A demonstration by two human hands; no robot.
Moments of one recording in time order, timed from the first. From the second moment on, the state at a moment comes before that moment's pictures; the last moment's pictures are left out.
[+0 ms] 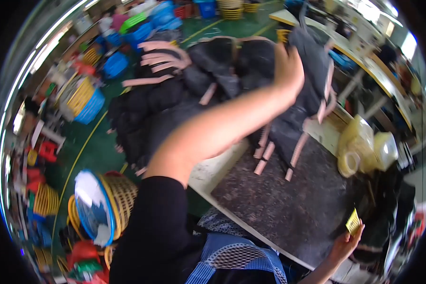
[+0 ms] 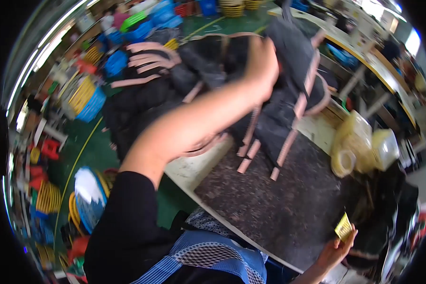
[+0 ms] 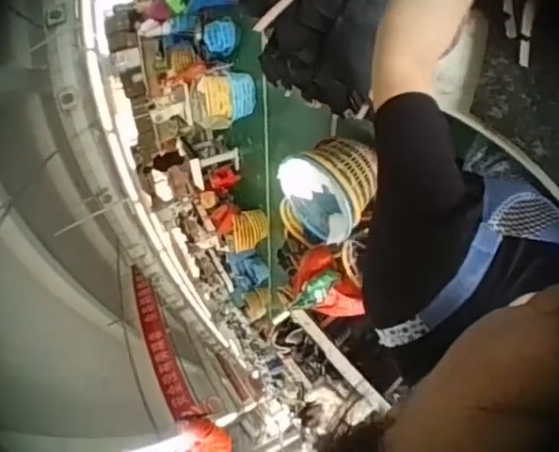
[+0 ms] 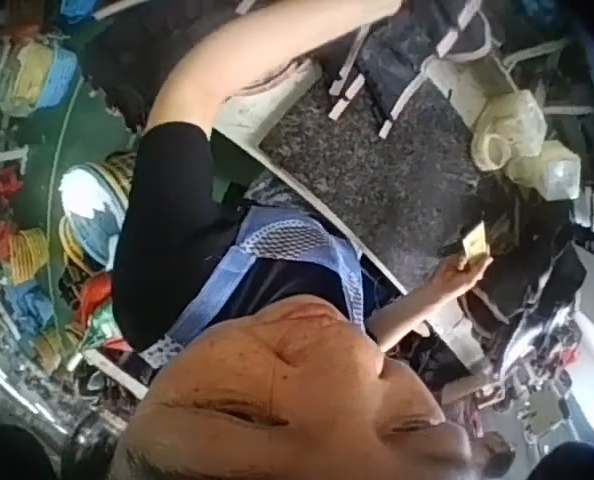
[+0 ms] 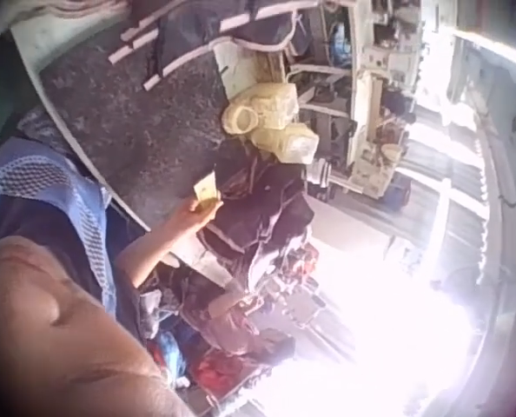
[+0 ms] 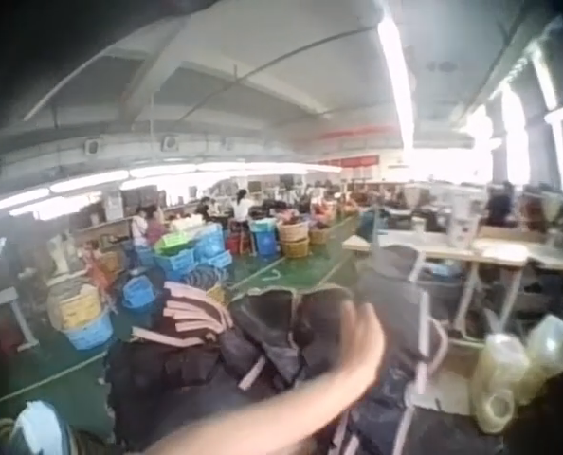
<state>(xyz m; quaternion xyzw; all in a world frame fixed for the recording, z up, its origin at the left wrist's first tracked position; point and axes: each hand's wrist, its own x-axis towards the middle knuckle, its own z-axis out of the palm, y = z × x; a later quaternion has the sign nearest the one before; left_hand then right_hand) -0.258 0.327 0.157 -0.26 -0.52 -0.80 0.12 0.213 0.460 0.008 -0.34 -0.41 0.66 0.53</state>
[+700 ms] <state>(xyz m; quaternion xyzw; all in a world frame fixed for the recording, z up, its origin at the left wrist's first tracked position) -0.286 -0.005 0.077 -0.29 -0.94 -0.05 0.16 0.100 0.500 0.112 -0.36 -0.72 0.40 0.43</state>
